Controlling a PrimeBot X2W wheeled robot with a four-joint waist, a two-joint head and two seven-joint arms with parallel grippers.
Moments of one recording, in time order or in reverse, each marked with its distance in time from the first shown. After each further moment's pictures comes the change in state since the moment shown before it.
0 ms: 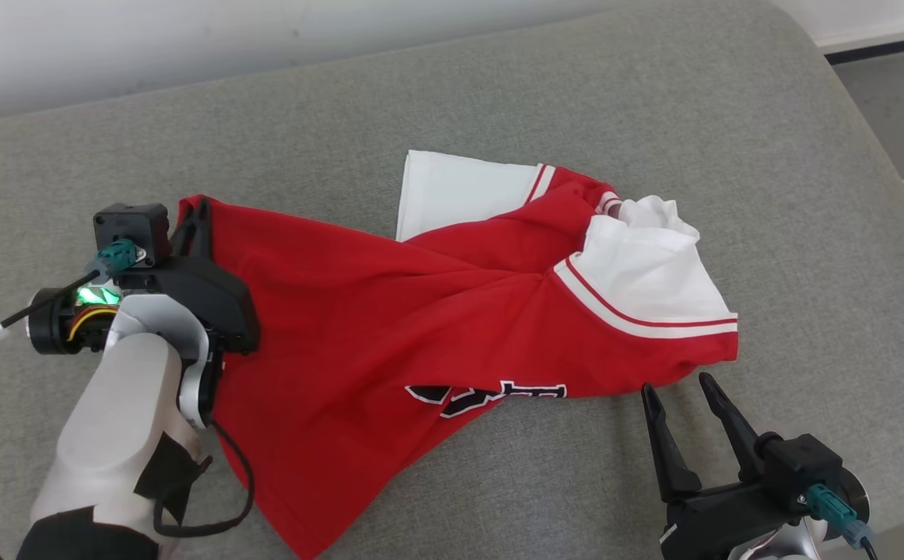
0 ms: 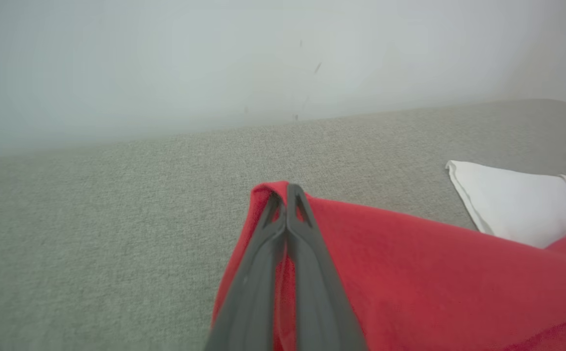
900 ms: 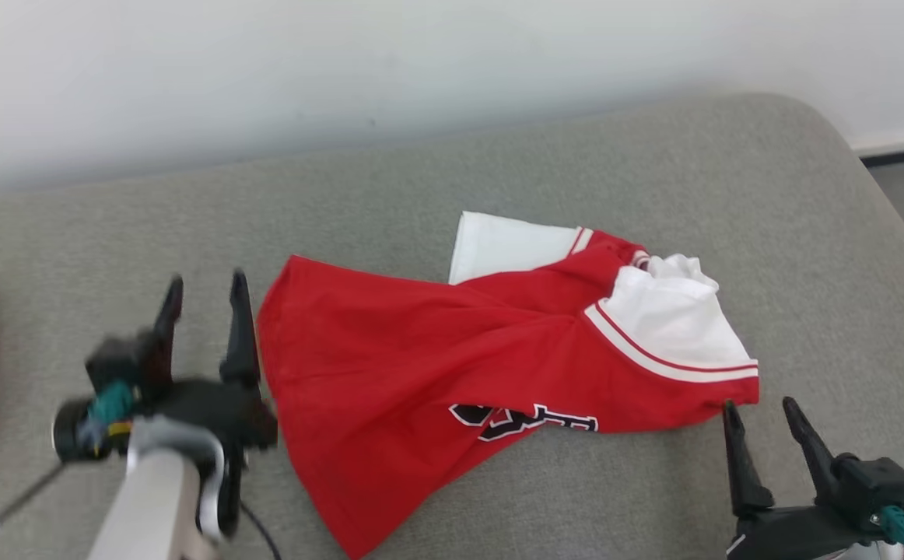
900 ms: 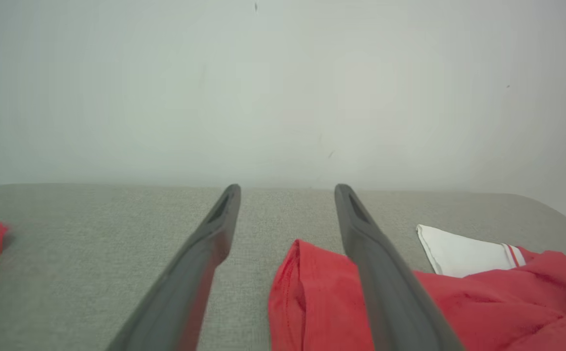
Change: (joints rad) left arm 0.265 -0.047 0.108 -0.225 -0.007 -0.023 -0.183; right arm 0.067 -0.017 -0.141 -0.019 -0.010 0.000 0.019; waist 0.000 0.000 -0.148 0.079
